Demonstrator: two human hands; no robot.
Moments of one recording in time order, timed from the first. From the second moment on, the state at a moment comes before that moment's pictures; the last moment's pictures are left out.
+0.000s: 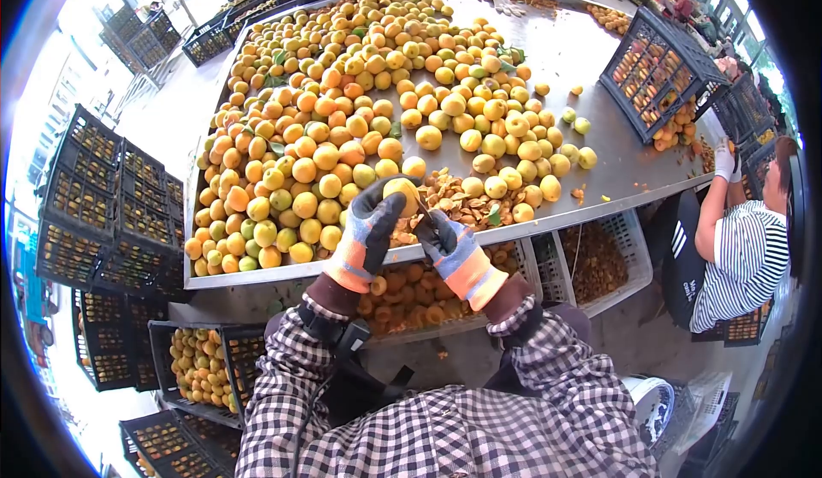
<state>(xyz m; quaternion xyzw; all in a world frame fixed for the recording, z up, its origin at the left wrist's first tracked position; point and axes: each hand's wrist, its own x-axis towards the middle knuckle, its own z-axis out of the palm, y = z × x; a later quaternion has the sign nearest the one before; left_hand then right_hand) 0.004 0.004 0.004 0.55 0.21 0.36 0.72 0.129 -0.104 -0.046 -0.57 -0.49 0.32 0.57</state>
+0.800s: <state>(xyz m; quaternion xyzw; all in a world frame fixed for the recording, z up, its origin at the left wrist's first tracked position) -0.001 0.010 0.019 0.62 0.18 0.27 0.71 0.125 -0.111 -0.036 -0.61 -0.51 0.31 0.51</state>
